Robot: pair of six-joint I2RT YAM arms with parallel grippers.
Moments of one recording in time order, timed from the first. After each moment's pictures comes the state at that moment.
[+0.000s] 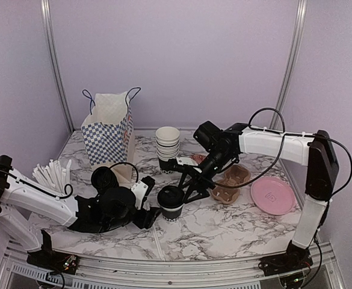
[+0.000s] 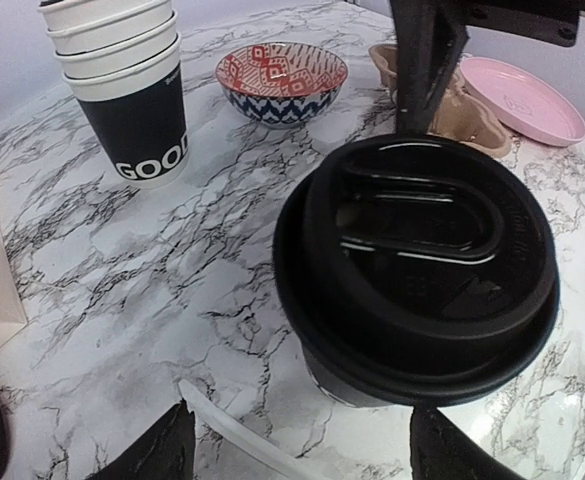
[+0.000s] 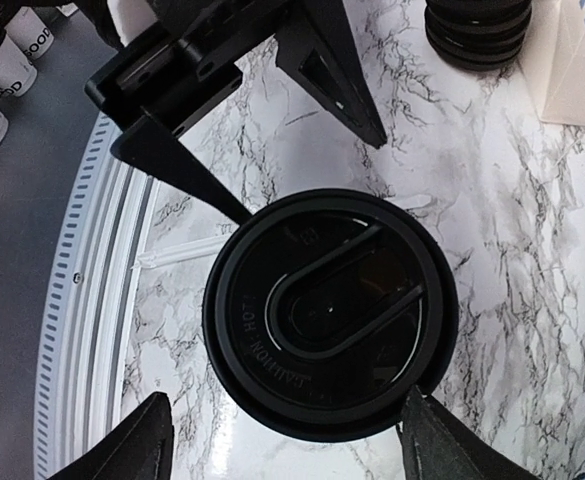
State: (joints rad) left arm -1.19 1.49 0.59 0.33 -0.38 -0.31; right arm 0.76 1.85 1.49 -0.89 -0.74 -0.75
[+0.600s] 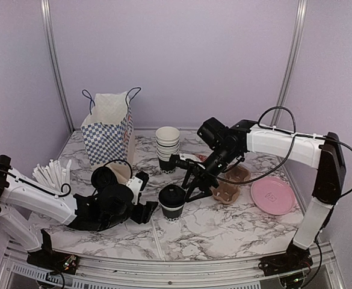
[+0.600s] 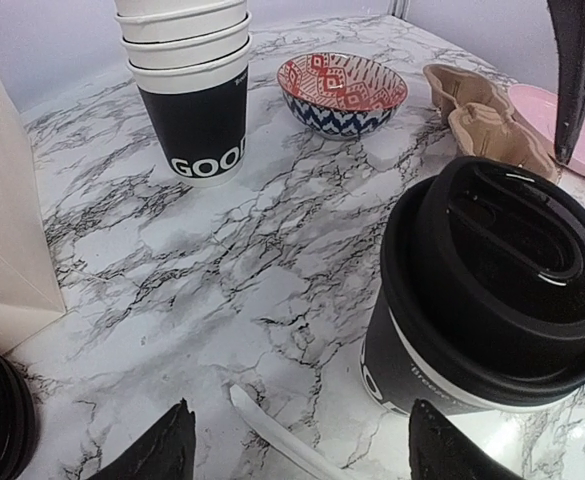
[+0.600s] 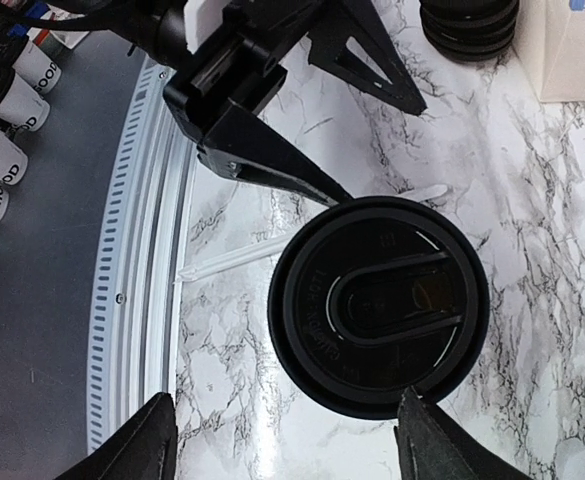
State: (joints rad) left arm -1.16 1.48 0.58 0.32 -0.45 -0.35; right arm 0.77 1.77 1.47 -0.93 -0.74 -0.60
